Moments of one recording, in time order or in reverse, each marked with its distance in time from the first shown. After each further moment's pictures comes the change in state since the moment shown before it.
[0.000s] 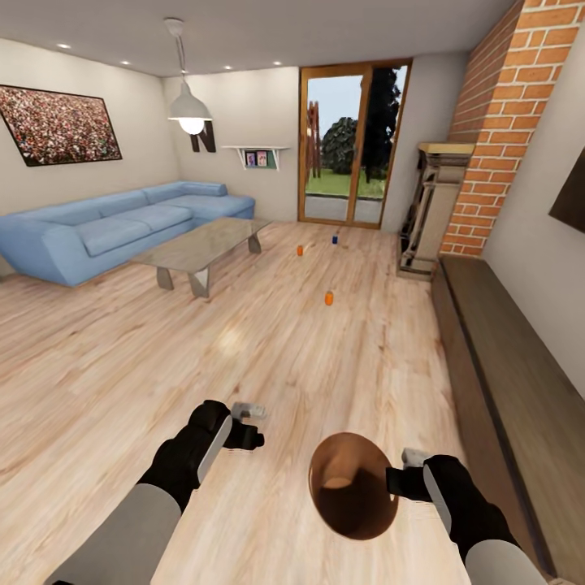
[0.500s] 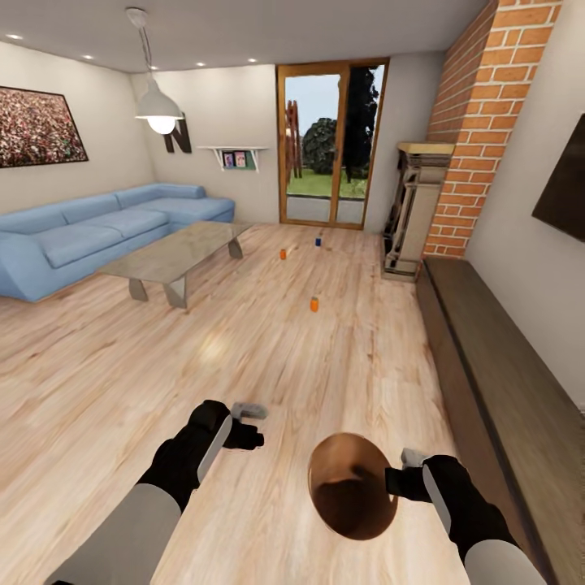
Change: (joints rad) left arm 0.000 0.001 0.000 0.000 0.000 -0.001 -0.001; right arm 0.000 0.002 0.001 0.001 -0.003 0.000 0.000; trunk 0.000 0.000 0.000
